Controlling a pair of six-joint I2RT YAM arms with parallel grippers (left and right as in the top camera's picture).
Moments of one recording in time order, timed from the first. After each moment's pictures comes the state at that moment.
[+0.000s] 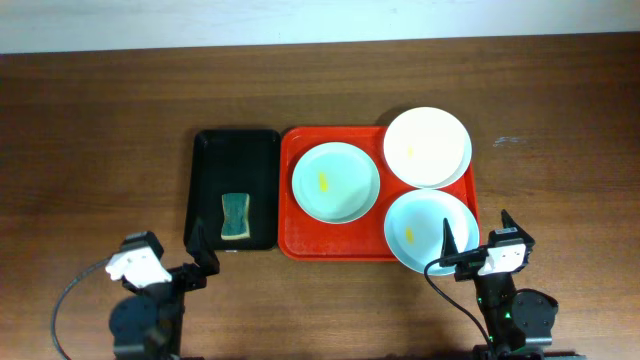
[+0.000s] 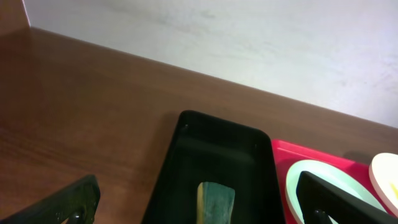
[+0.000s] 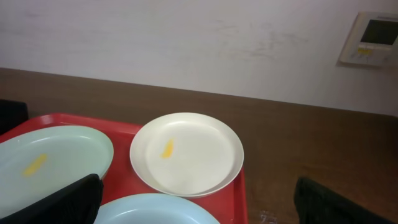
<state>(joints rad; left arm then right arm) 0.02 0.20 0.33 -0.36 -0.05 -0.27 -0.03 0.01 0.01 -0.06 -0.11 -0.09</state>
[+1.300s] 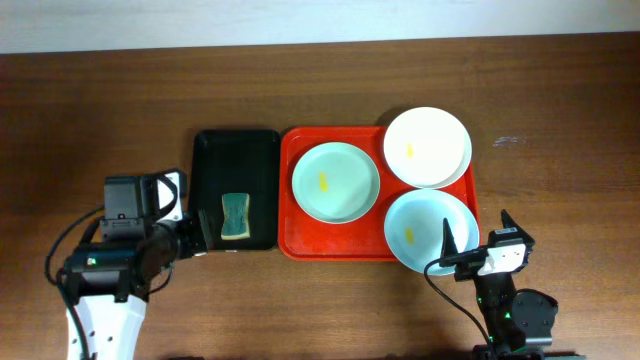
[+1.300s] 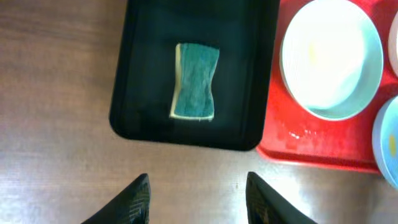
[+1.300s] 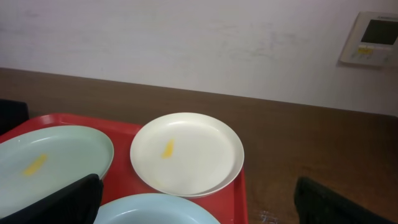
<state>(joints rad) 0.02 1.05 1.01 -1.05 0.16 -0.19 -0.03 0.01 0.01 -0.06 -0.11 -0.09</state>
